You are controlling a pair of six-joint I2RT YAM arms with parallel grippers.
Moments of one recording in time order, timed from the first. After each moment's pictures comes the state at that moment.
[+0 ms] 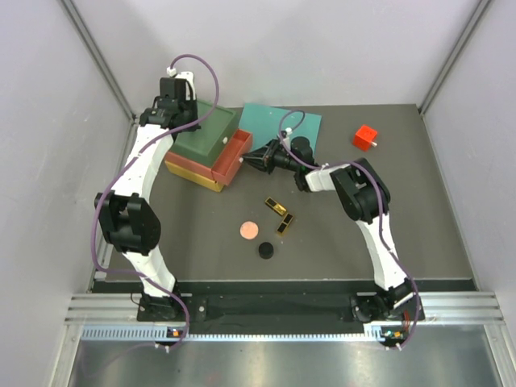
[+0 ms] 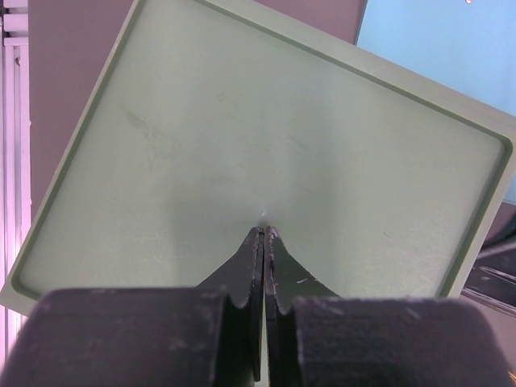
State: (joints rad) left arm -0.14 1.80 1.80 -0.64 -0.10 -0.09; right arm 0.52 2.38 1.47 0.85 -0.64 1.61
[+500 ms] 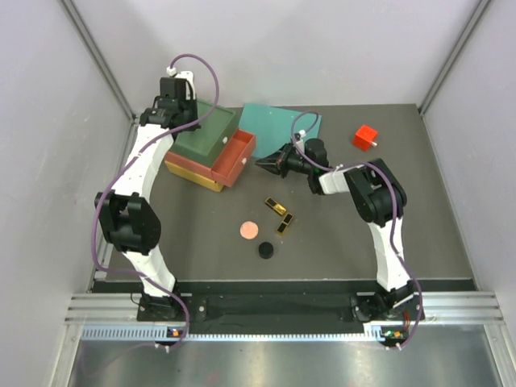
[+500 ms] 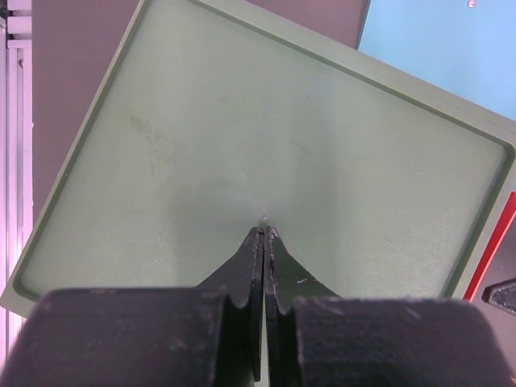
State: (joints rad) left arm -0.14 1.80 1.80 -0.64 -0.10 -0.10; right arm 0.45 2.22 1.26 0.82 -0.67 1.52
